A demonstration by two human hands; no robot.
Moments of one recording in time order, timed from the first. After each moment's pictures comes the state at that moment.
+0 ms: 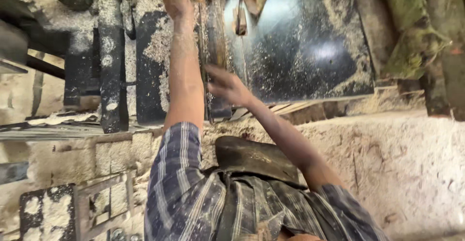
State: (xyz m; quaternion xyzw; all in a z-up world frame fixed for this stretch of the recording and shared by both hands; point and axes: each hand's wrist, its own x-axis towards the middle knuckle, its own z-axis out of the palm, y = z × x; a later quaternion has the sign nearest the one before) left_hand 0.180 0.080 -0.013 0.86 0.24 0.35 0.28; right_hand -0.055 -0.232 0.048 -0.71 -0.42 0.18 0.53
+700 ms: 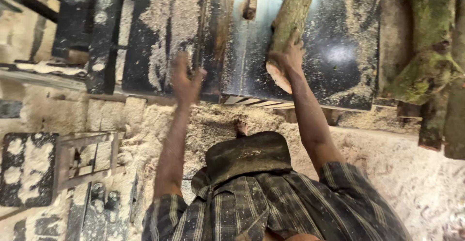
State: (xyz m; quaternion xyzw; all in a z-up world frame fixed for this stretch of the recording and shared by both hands) left_hand -0.153 -0.091 -0.027 0.82 0.24 0.29 0.43; right_hand 0.105 -0.352 0.013 -0.95 -0.08 0.14 0.25
